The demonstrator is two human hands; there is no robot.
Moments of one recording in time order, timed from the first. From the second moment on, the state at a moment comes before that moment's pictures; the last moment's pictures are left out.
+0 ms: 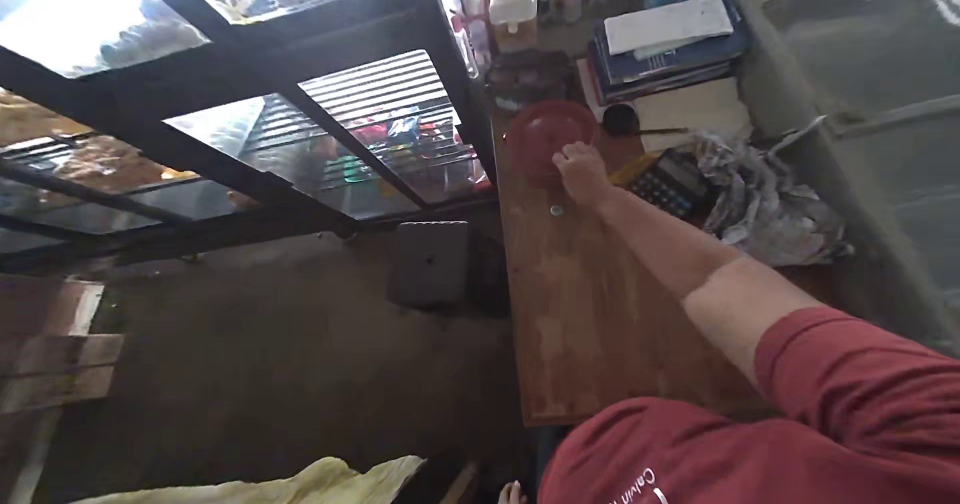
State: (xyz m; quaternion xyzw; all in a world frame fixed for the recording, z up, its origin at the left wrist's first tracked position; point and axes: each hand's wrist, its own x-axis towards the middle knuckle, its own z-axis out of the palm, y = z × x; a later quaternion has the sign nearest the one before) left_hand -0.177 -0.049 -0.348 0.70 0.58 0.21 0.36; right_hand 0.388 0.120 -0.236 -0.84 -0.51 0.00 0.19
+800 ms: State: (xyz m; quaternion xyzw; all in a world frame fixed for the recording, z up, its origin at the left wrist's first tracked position) left_hand -0.168 0.110 -0.406 0.57 0.63 -0.16 0.51; right_hand 0.158 -0.107 -0.226 -0.70 -0.70 0.05 0.16
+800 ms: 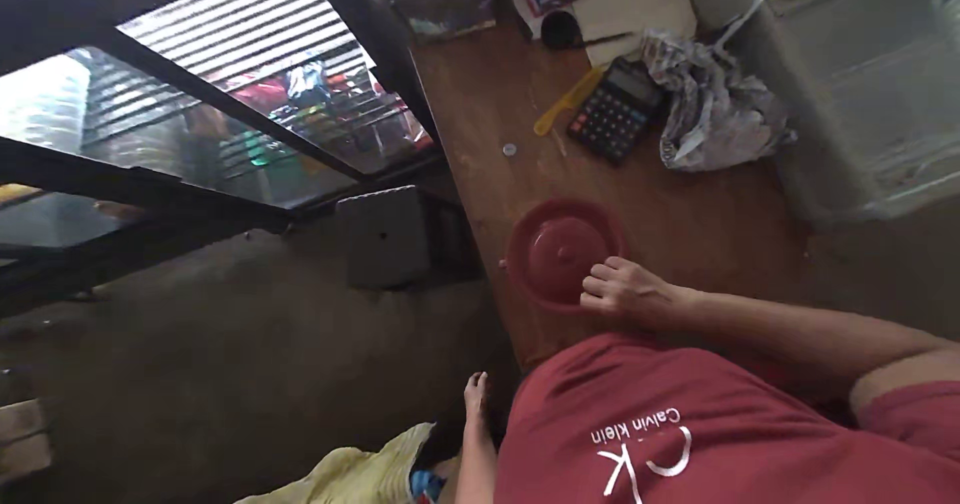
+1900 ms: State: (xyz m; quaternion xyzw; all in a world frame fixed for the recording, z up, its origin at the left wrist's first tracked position) left_hand -0.021 0.167 -0.259 0.81 0.31 0.24 0.44; right_hand 0.177 -0.202 -0.249 -0.96 -0.10 0.07 0.26
